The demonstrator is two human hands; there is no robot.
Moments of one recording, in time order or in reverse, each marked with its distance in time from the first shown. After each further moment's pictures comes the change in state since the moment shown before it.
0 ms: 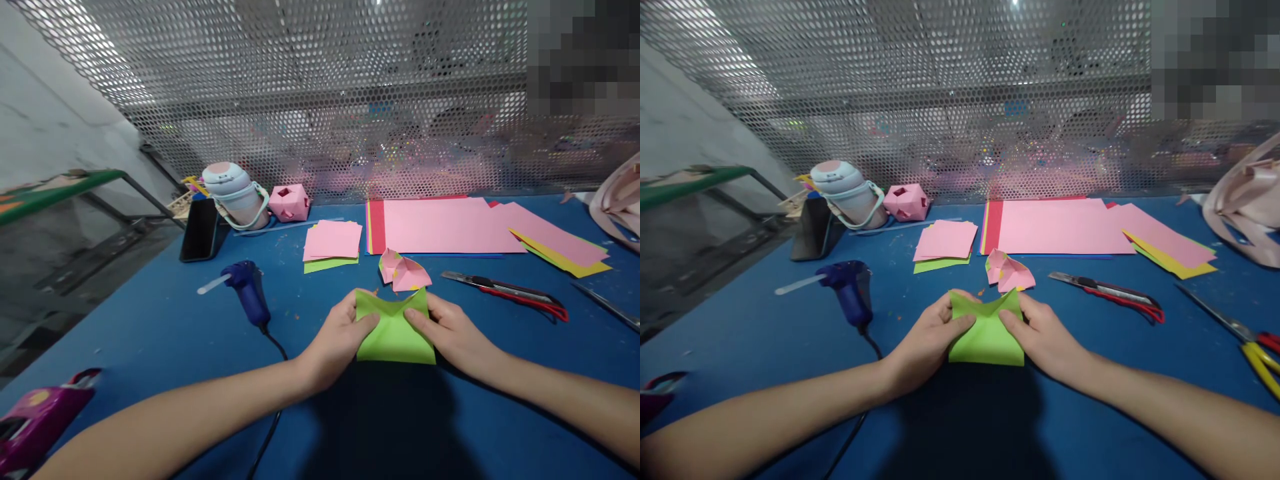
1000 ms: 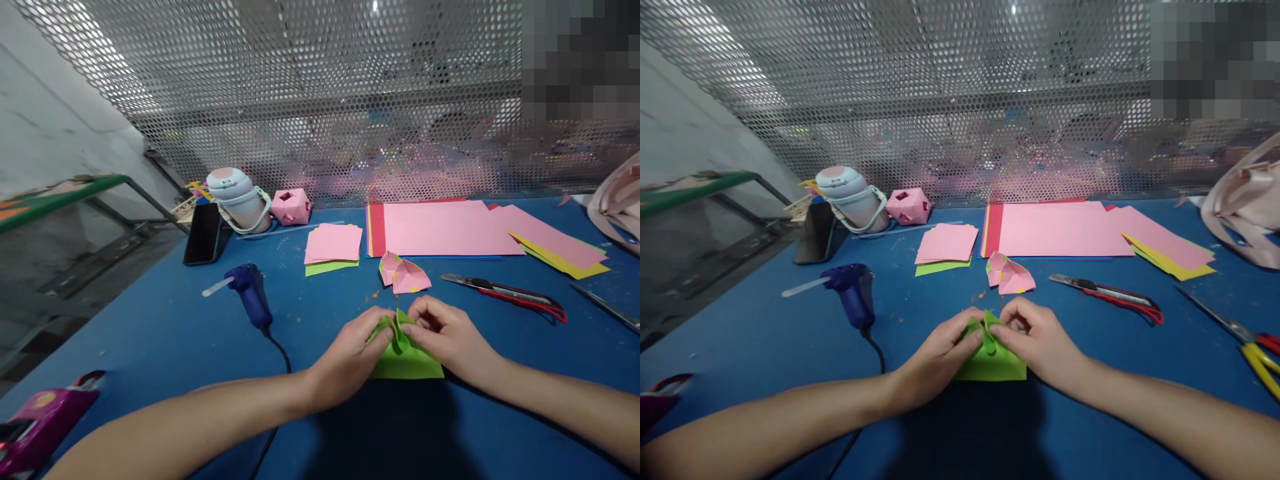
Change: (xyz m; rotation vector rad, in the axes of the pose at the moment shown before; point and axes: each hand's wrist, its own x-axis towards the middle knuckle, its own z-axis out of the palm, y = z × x) left_hand -0.008 0.008 0.007 0.686 -0.167 0.206; right_hand -0.005 -0.006 0.006 0.014 0.068 -0.097
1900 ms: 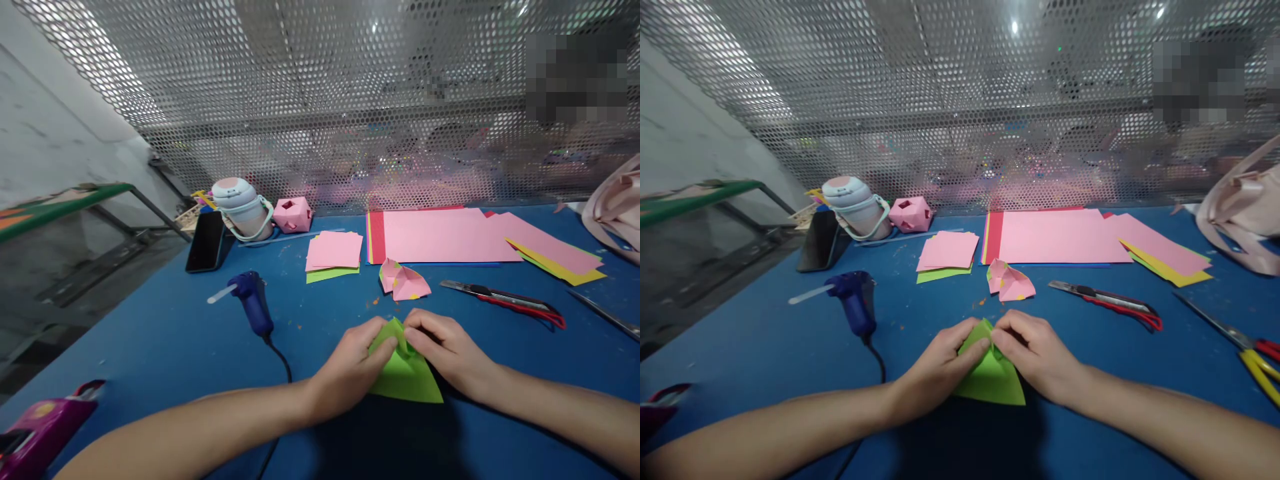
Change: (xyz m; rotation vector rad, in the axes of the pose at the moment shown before) left_hand 0.002 0.001 0.003 0.100 0.029 -0.057; right_hand 0.000 -0.003 -0.001 -0.129 -0.105 -0.156
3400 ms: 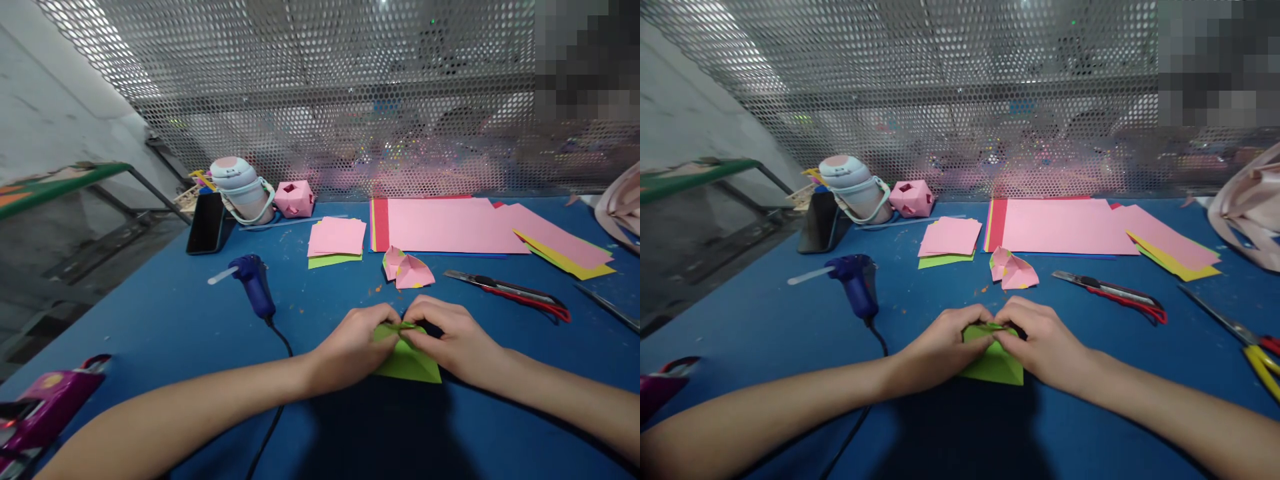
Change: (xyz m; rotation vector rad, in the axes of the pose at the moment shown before) left_hand 0.002 0.000 -0.006 0.044 -0.075 0.012; right_hand 0.001 0.001 -0.005 -0.202 0.027 -0.220
